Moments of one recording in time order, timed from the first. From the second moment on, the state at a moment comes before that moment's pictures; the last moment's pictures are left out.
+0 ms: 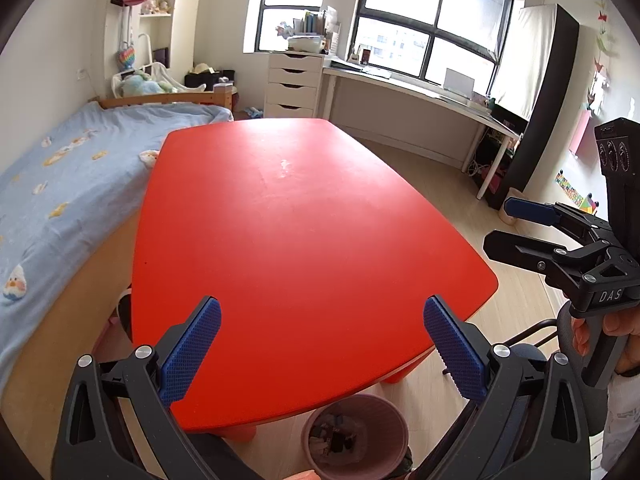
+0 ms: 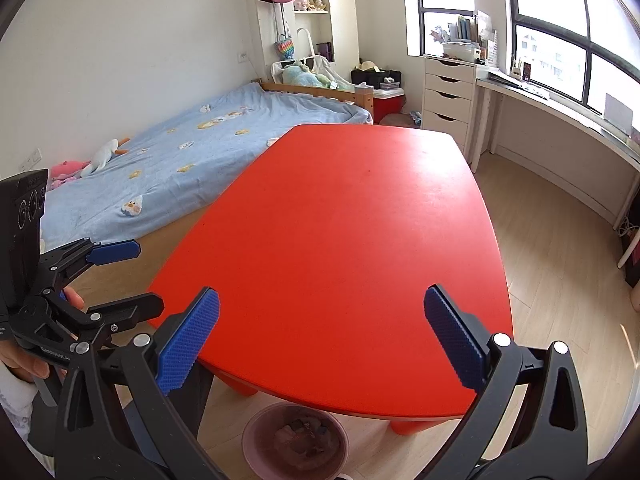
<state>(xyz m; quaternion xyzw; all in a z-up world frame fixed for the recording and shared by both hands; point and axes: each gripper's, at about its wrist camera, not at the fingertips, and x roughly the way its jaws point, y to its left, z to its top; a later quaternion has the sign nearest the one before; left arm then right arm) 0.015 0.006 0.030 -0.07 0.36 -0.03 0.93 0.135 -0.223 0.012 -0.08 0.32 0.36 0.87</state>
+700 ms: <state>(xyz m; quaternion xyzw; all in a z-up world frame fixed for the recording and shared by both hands) 0.016 0.006 0.033 -0.07 0.35 -0.02 0.94 0.145 -0.222 0.004 -0.08 0.34 0.36 0.87</state>
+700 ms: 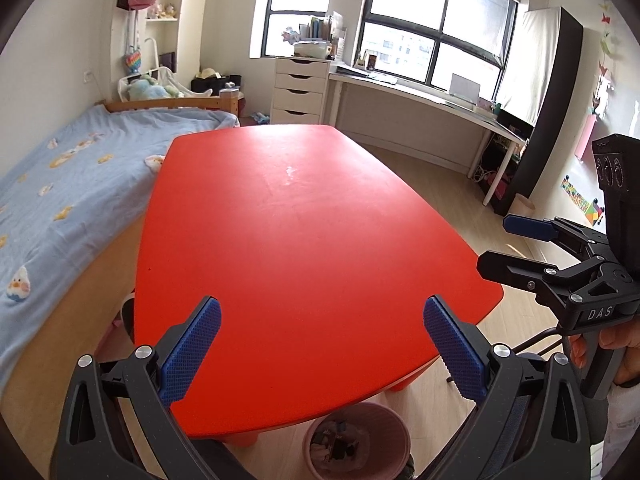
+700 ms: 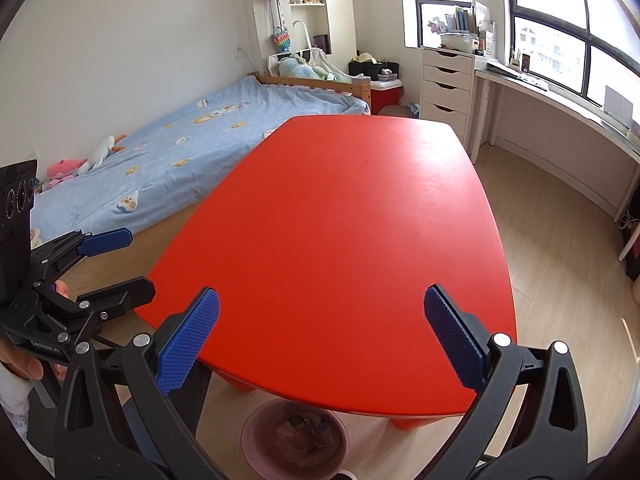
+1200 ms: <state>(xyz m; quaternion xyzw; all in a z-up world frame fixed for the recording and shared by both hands) 0.016 0.003 0.035 -0.06 0.35 -0.02 0.94 0.145 -0.222 0.004 -0.08 0.34 0.36 0.87</state>
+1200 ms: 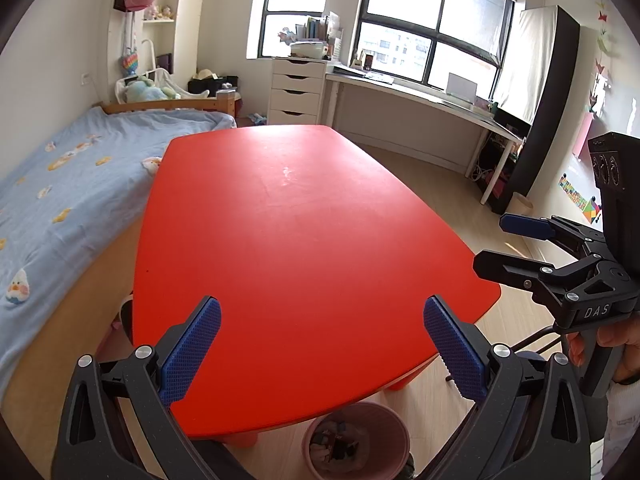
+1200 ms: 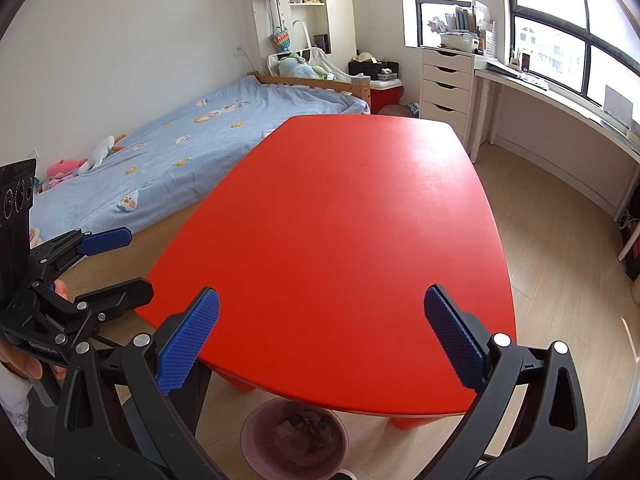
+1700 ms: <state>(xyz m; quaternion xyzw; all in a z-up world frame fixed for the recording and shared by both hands) 0.015 0.001 0.034 -0.06 0.35 -0.02 0.93 0.145 -0.221 0.004 -0.08 0.34 0.36 0.87</state>
